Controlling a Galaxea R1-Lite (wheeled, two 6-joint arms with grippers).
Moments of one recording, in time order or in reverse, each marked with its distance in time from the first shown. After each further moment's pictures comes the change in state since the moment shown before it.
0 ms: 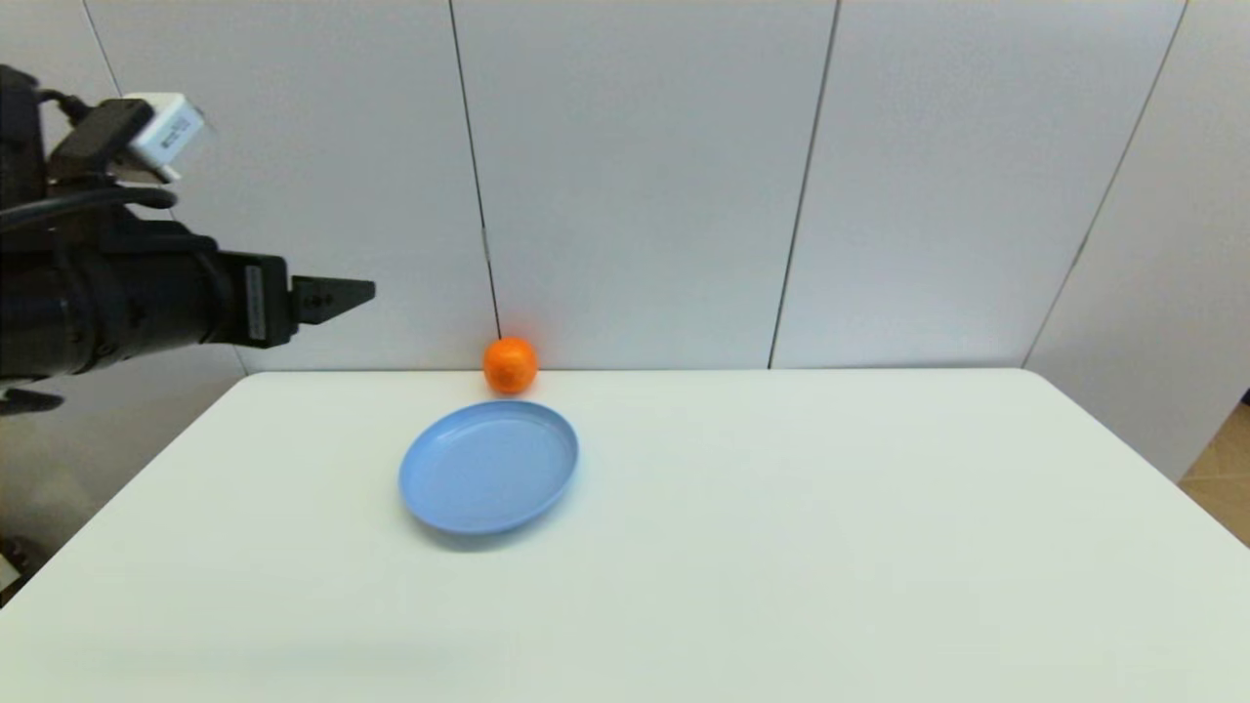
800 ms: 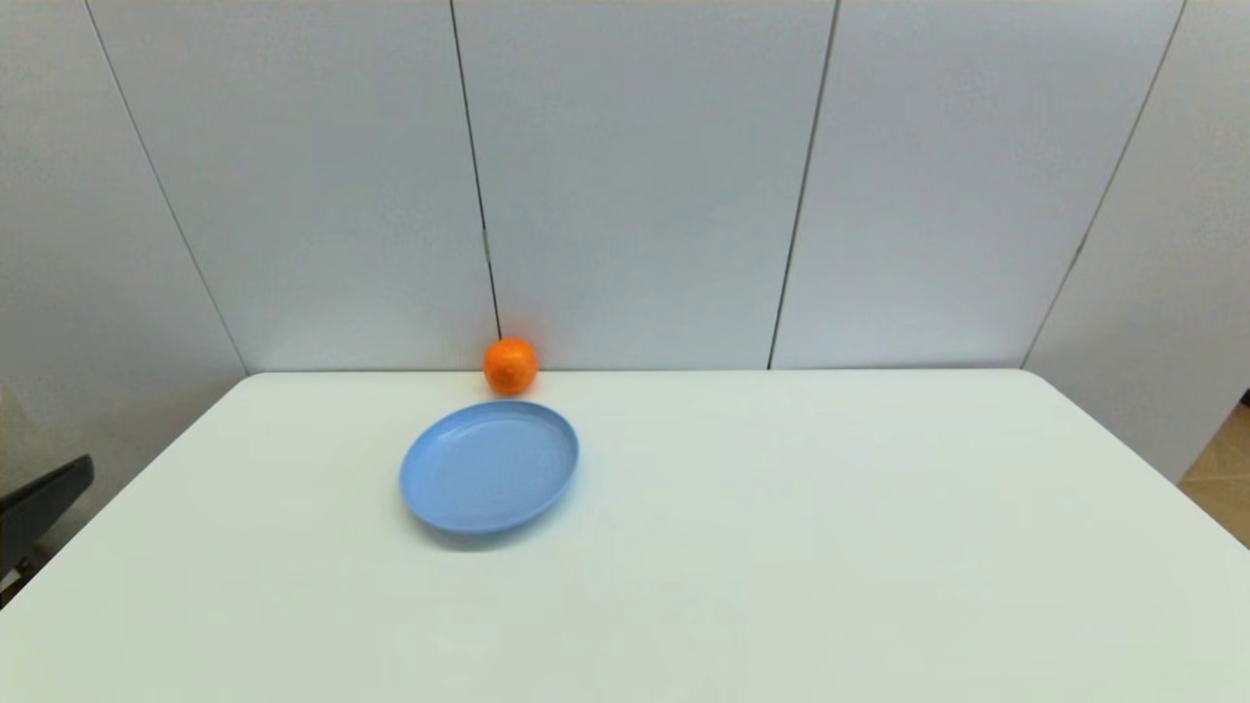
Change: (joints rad) left arm 0.161 -0.667 0.487 -0.003 0.026 0.091; right arm 0.000 0.000 0.000 0.000 0.000 0.000
